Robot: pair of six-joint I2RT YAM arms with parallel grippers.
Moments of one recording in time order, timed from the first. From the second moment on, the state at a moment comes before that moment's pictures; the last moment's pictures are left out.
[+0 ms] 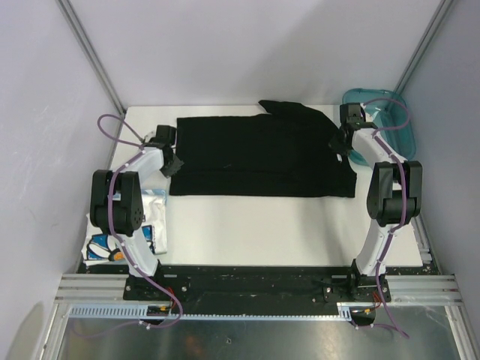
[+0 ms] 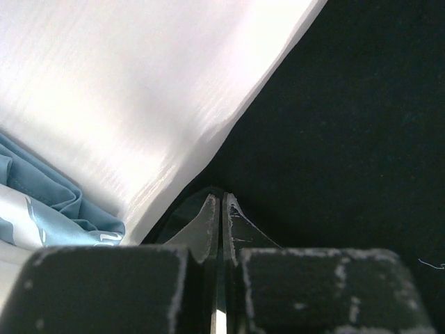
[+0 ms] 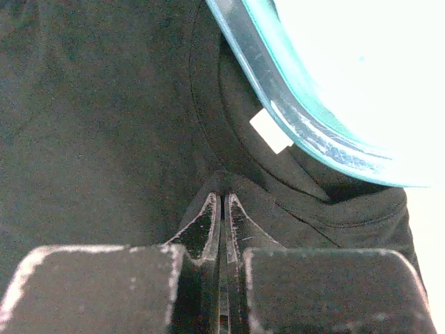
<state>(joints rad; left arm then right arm) -0.08 1.81 1.22 -0.49 -0.29 -0.74 0.05 1.92 1.52 -0.54 0.19 0.65</state>
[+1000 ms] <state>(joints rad) -0.06 1.89 1.29 -0.48 -0.29 -0.73 0.04 1.93 1.50 -0.47 0.14 0.64</state>
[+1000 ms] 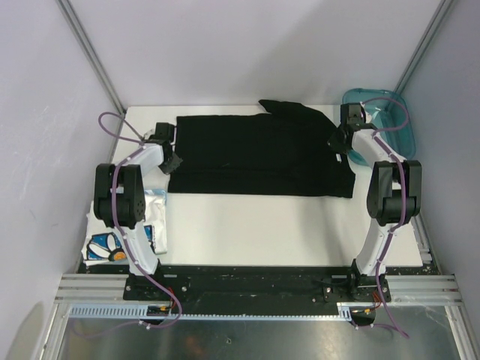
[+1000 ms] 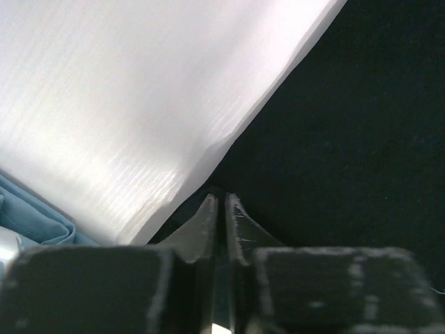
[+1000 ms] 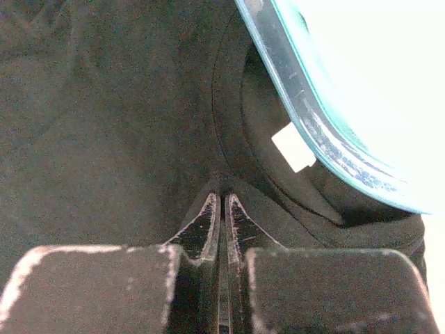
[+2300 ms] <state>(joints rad) -0.09 1.75 1.22 -0.41 -0.02 -0.57 0.15 1.85 1.18 -0.39 0.00 0.67</state>
